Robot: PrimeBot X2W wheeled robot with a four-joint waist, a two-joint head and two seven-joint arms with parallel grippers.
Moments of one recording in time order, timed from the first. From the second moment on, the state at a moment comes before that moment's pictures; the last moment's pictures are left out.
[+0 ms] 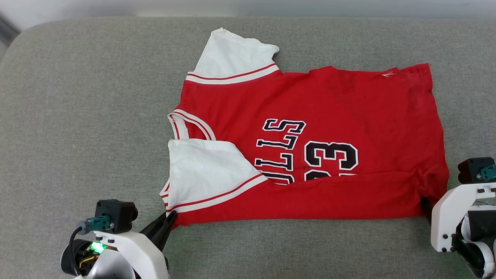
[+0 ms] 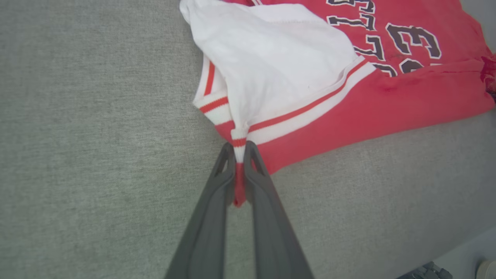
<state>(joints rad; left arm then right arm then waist) -0.08 0.65 -0.53 -0.24 -0.80 0.26 0.24 -0.16 -0.24 -0.07 0.11 0.19 0.13 0.75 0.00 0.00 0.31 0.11</state>
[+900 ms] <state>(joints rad) 0.16 0.75 -0.58 -0.22 -0.86 0.26 0.28 0.14 -0.25 -0.15 -0.10 0.28 0.13 0.85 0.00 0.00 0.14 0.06</state>
